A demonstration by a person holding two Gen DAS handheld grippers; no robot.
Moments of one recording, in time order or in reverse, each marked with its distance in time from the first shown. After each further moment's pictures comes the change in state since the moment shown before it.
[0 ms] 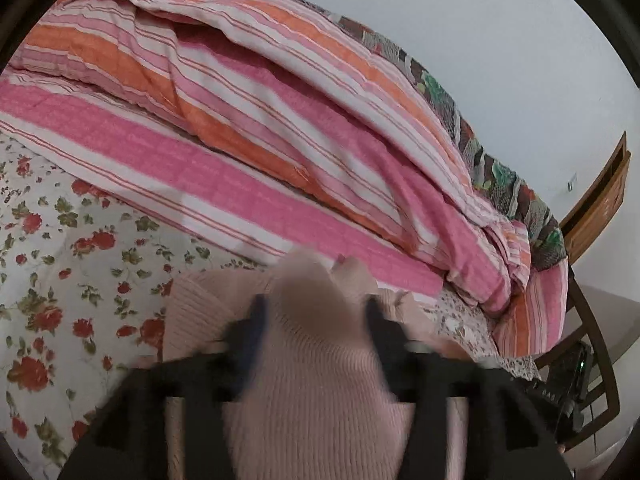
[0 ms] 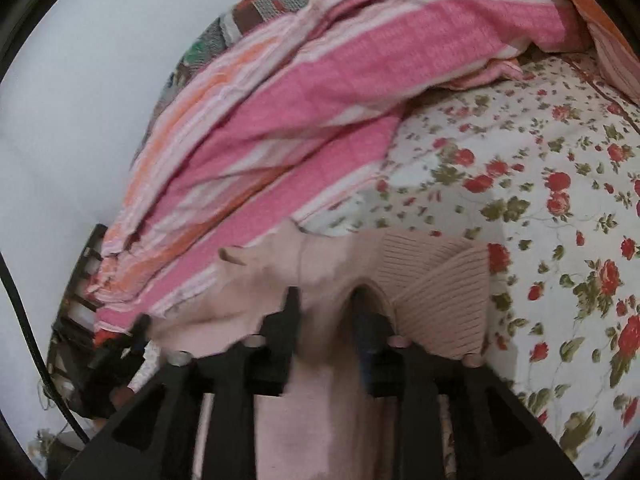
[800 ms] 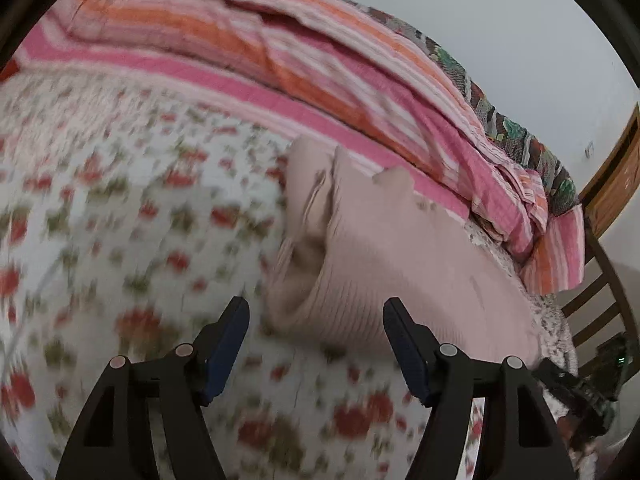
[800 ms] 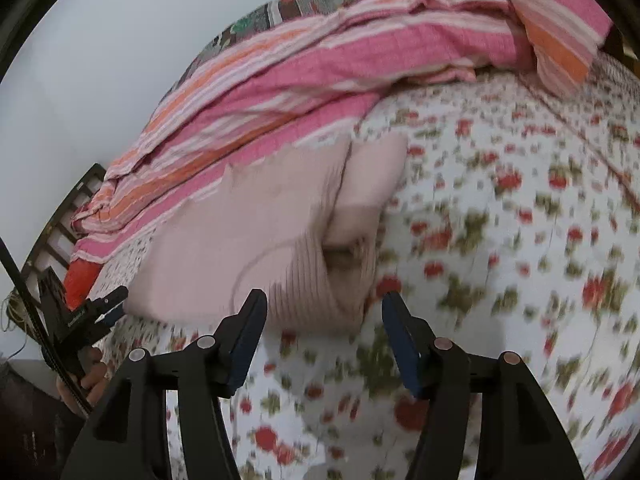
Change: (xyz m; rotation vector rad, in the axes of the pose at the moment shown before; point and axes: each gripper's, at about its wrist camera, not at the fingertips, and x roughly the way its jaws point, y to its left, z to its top) left arm -0.103 0.032 -0.113 0.003 0.071 0.132; right arm -0.095 -0.004 -0.127 -0.169 0.012 -0.079
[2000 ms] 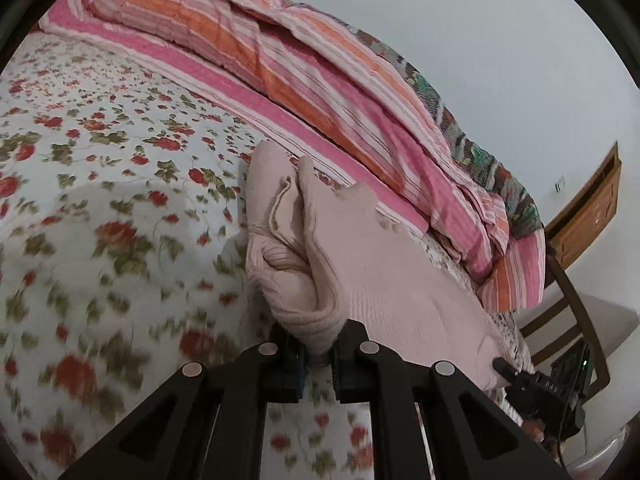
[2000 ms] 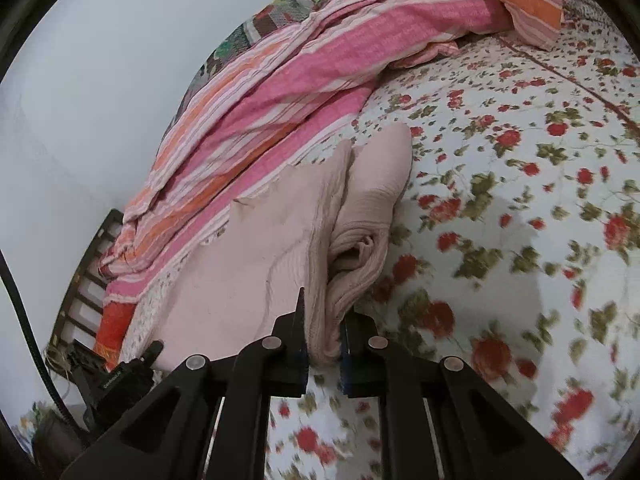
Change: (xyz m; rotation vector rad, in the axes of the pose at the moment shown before) left arm -0.024 -0.018 -0.039 -0.069 -0.087 -0.120; right arm -0.012 -0.009 -0.004 0.158 -0.048 0.091
